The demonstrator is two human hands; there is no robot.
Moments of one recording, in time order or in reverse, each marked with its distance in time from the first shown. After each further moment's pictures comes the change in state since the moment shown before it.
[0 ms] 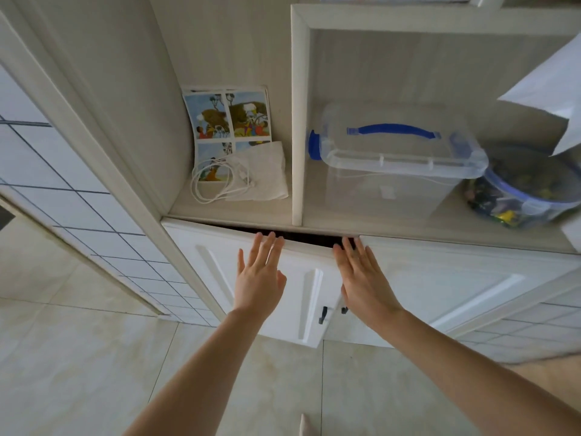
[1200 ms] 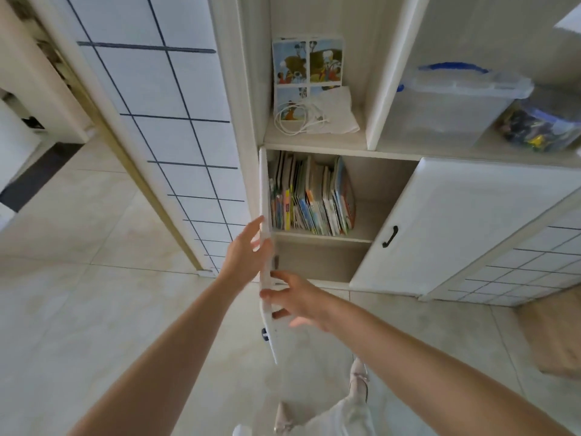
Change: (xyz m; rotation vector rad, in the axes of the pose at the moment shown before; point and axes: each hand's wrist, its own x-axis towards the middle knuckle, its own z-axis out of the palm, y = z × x) left_hand -0.196 -0.184 -0.109 -0.729 -0.097 -0.271; right_hand -0.090 -0.370 -0.080 1.394 -0.829 0.575
